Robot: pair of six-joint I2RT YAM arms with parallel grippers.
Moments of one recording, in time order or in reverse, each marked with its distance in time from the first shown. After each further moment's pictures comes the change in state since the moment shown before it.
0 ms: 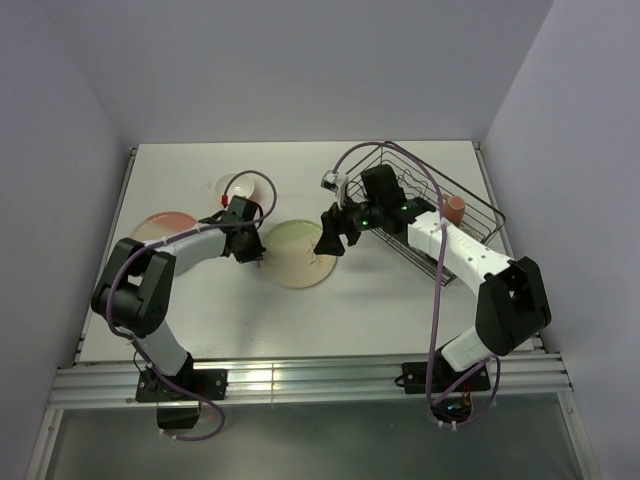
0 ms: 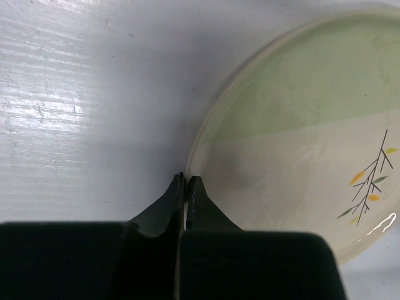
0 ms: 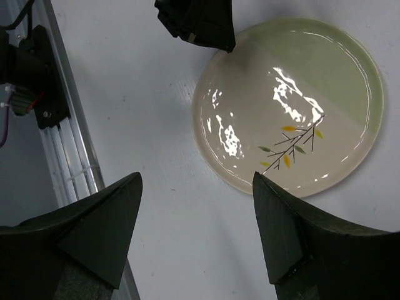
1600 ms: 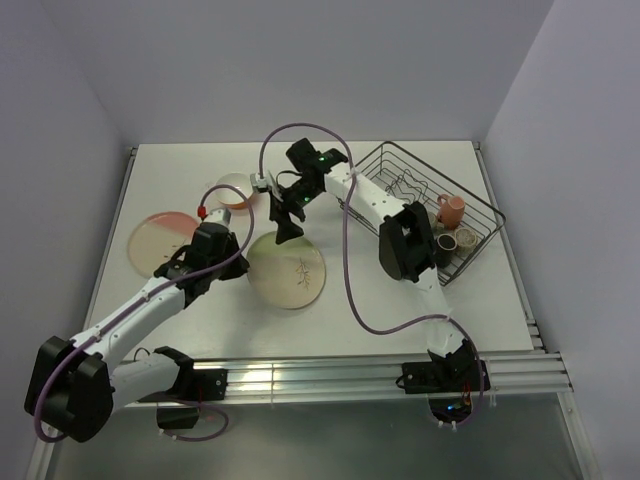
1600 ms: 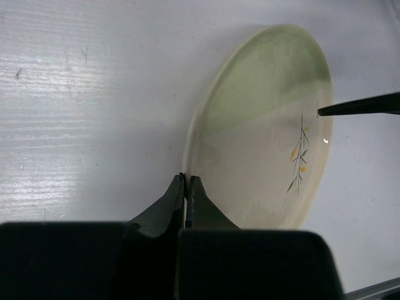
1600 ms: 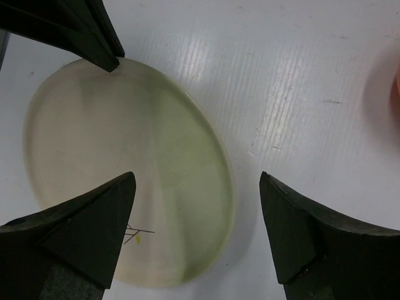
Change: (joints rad) left arm -0.035 -0.600 -0.328 0.043 -0.006 0.111; right arm 0.126 0.857 1.071 -0.647 -0.181 -0.825
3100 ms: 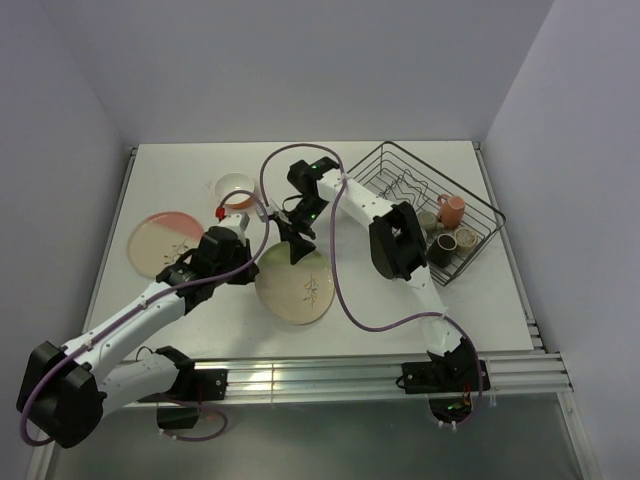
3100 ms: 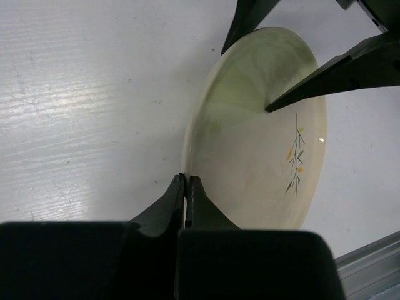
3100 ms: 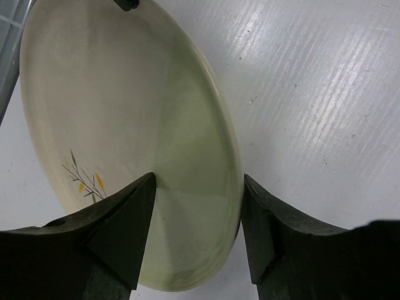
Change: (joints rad) left arm -0.114 -0.049 0.019 -0.043 0.028 0.112; right arm 0.016 0.097 0.021 -0.331 0.000 -0.351
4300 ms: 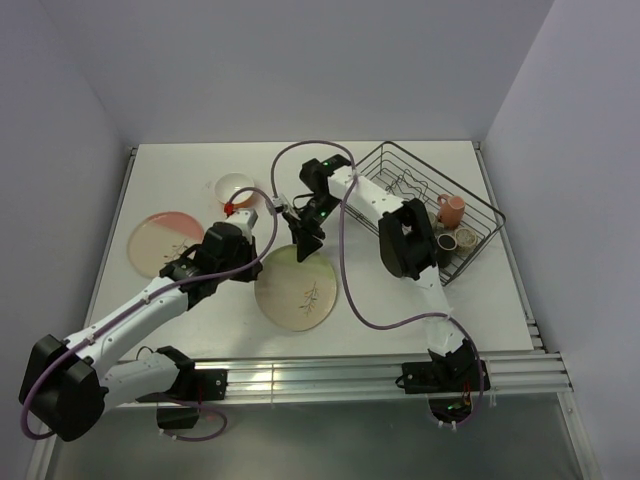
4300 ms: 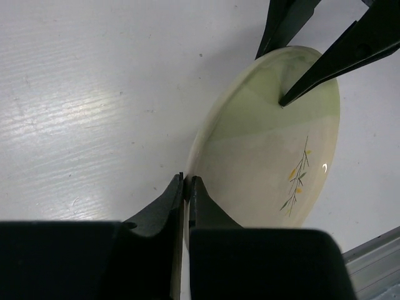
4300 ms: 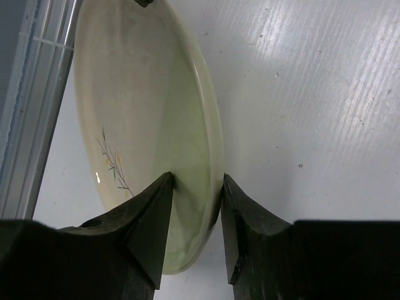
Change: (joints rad) left arm -0.016 0.036 0.050 -0.014 0.002 0.078; right arm -0.042 -0.071 -0.109 -0.012 -0.039 0.104
